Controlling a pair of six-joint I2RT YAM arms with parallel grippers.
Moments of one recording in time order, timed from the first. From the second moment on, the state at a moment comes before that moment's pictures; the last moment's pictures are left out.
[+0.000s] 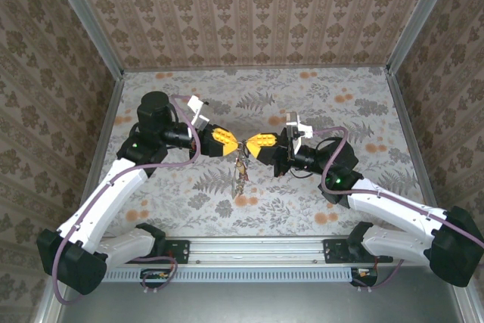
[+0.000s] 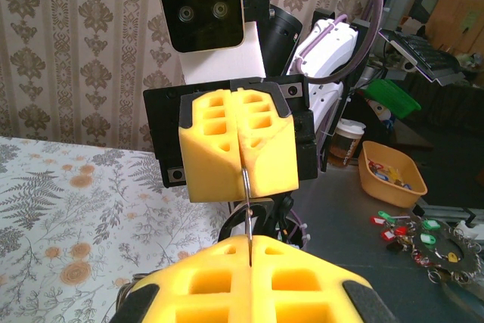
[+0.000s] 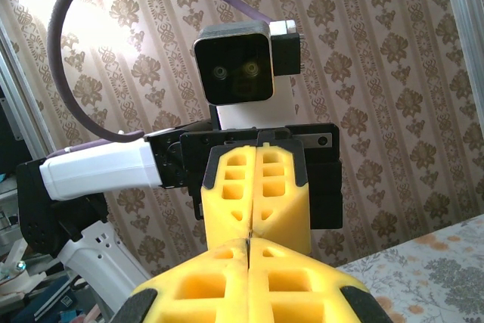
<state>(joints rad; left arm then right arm) -0.50 1.08 1.01 -0.09 1.34 -0.07 0.76 1.06 0.63 0.82 -0.53 0.52</state>
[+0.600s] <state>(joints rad) -0.50 1.07 1.01 -0.09 1.34 -0.07 0.77 1.09 0.64 0.86 -0.53 0.52</state>
